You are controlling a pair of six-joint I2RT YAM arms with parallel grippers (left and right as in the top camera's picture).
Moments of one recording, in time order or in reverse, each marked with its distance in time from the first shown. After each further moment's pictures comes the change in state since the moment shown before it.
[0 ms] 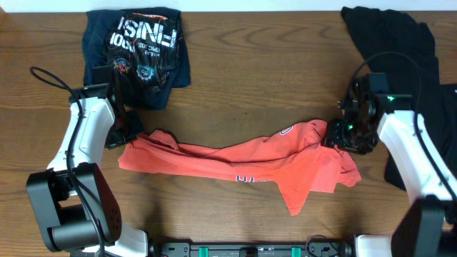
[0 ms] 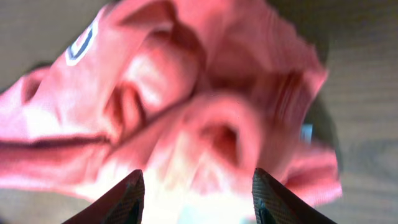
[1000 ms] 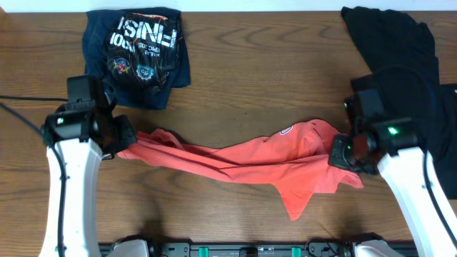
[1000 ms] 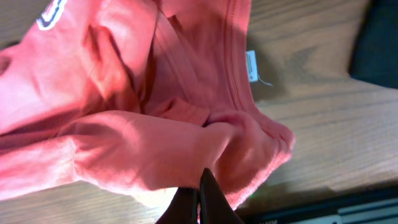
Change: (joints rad) left arm 0.000 -0.367 0.000 -0.168 0.035 0.013; right arm 0.180 -0.244 -0.009 -0.190 0.261 0.301
